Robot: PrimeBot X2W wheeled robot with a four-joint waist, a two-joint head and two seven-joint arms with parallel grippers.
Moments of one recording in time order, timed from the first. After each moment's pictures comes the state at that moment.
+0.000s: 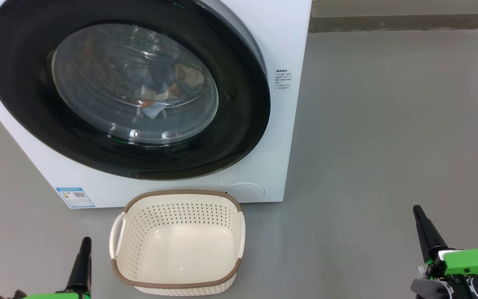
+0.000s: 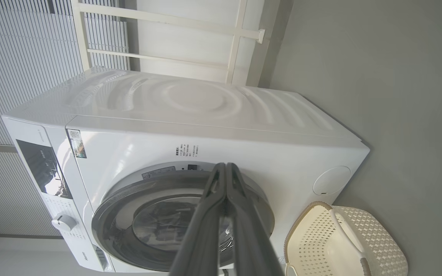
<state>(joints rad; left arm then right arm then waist) -0.06 0.06 0.06 0.29 -1.51 -0.13 0.08 -0.06 -0.05 -0.11 0.29 1.50 0.13 0.08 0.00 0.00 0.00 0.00</state>
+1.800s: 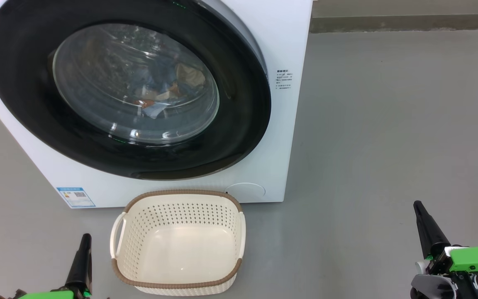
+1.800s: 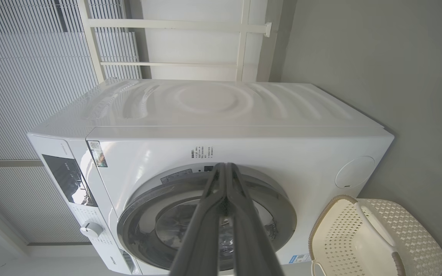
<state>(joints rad) -0.07 0.04 0.08 0.28 -1.60 -0.13 0.11 -0.06 -0.04 -0.13 0.27 1.60 0.13 0.11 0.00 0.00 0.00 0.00</state>
